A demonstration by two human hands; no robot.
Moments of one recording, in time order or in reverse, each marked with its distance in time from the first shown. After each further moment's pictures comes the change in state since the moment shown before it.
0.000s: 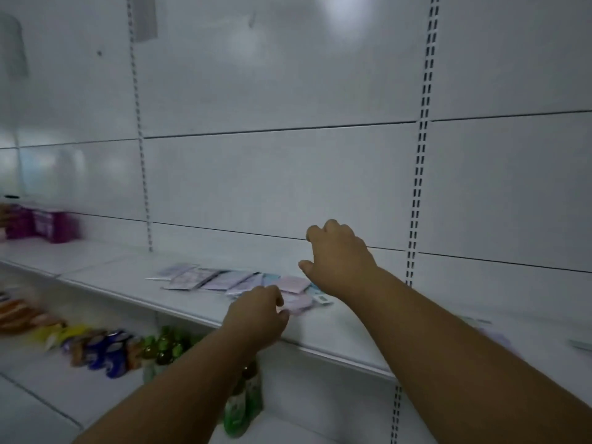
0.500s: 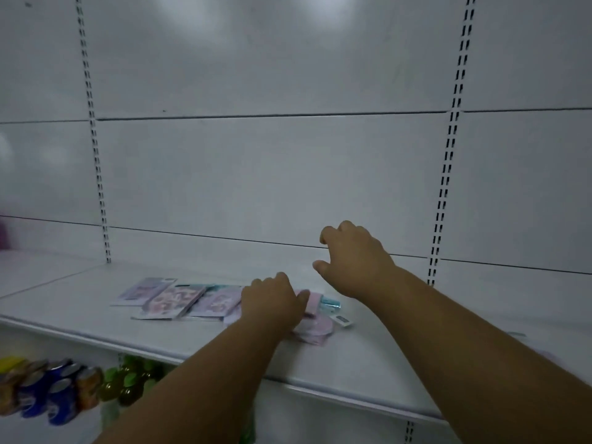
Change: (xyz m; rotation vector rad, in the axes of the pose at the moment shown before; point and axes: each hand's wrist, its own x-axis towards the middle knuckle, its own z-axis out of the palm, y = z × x) left_hand 0.123 -0.034 0.030 0.169 -0.107 -0.023; right_hand 0.079 -0.012 0.054 -0.106 -0.061 0.165
